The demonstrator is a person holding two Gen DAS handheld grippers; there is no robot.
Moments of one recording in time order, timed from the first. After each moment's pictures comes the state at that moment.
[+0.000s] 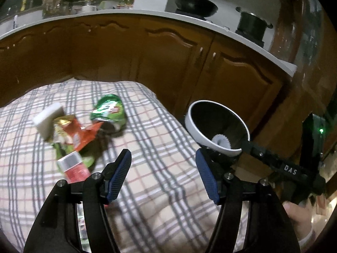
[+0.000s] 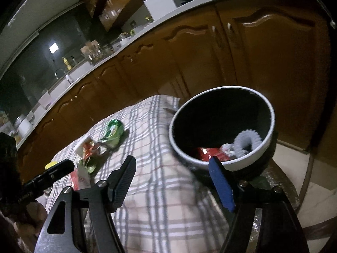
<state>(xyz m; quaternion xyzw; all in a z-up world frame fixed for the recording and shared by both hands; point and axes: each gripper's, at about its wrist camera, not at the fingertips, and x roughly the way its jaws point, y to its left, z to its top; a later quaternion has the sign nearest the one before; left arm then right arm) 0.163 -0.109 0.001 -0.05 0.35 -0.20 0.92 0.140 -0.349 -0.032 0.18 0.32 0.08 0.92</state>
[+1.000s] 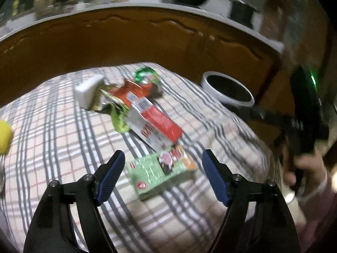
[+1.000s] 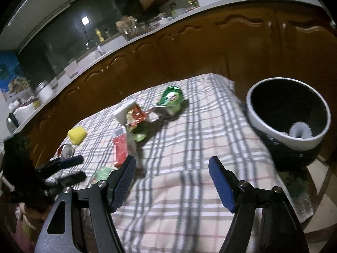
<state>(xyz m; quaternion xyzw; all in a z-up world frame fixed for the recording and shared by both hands) 0.109 0.005 -0.033 0.01 0.37 -0.26 0.89 0.125 -0.227 -0.034 0.12 0.35 0.19 0.91</state>
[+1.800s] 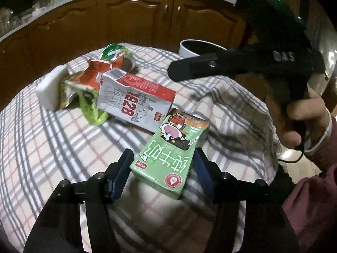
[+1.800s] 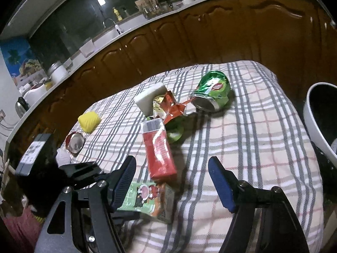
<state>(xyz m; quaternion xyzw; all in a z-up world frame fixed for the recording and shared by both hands) 0.131 -0.009 -0.078 0.10 0.40 -0.34 0.85 0.180 -0.157 -0.047 0.10 0.39 0.26 0.88</state>
